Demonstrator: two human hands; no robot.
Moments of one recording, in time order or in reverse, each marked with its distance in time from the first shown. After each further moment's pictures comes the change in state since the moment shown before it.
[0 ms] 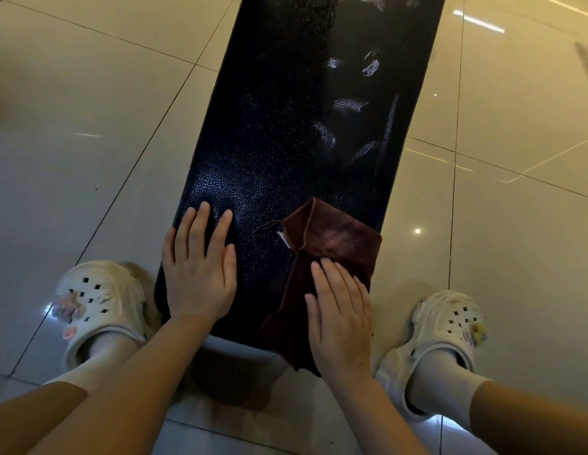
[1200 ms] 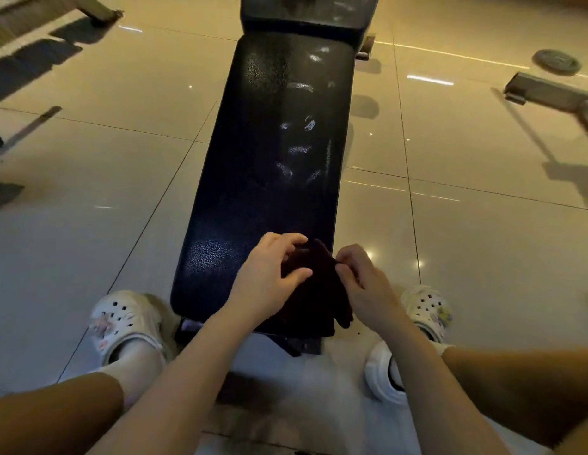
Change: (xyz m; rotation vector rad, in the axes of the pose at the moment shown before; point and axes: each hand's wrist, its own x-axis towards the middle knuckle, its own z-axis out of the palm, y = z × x) left_hand -0.001 0.124 -0.114 -0.599 -0.429 0.113; right_hand 0.025 0.020 -0.129 0.538 -0.351 0.269
